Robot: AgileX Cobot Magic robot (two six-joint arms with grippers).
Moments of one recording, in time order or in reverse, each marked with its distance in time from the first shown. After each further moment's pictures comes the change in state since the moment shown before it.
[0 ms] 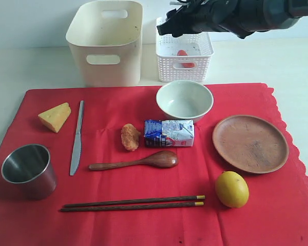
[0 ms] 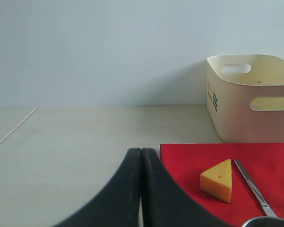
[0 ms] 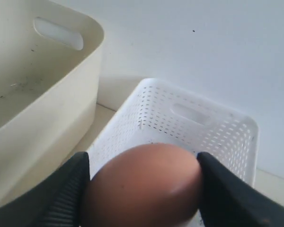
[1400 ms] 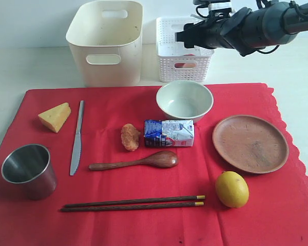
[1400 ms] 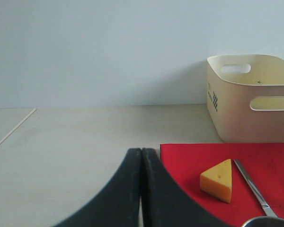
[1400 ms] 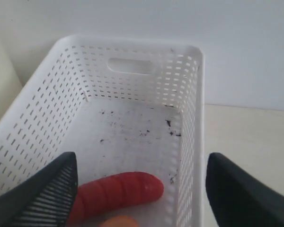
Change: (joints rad) left arm 0.000 0.000 0.000 0.000 0.000 0.000; right arm -0.069 0.102 0.000 0.236 -0.078 0.002
